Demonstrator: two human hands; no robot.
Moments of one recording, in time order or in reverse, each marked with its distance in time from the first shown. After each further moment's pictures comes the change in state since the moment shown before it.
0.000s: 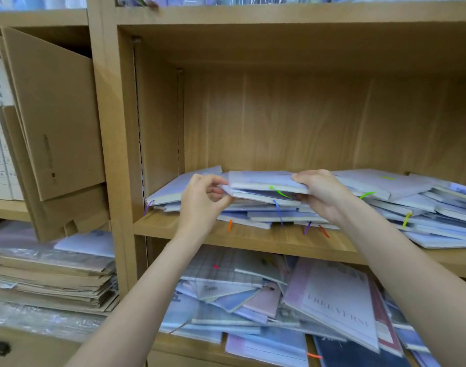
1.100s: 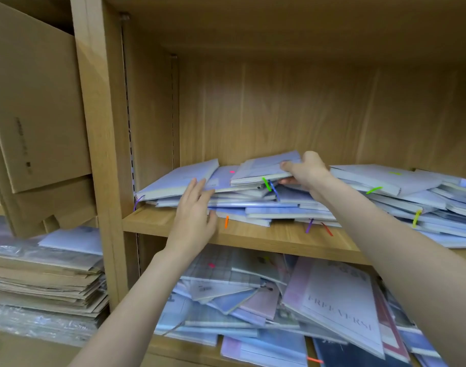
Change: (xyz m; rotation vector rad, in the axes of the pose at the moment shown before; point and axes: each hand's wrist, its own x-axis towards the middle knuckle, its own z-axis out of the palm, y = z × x) left_hand -0.013 -0.055 0.013 0.476 -0.148 0.108; right_hand 0.042 0.000 0.019 -0.337 0.139 -0.074
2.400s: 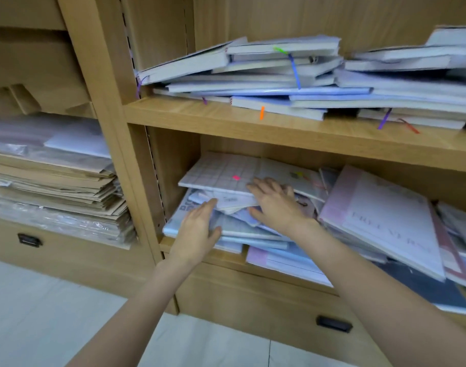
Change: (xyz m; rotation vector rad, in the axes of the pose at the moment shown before) left_hand -0.156 -0.101 0.093 -0.032 -0.382 -0.310; right_hand -0.068 0.230 0.138 -1.149 -0.540 -0.529
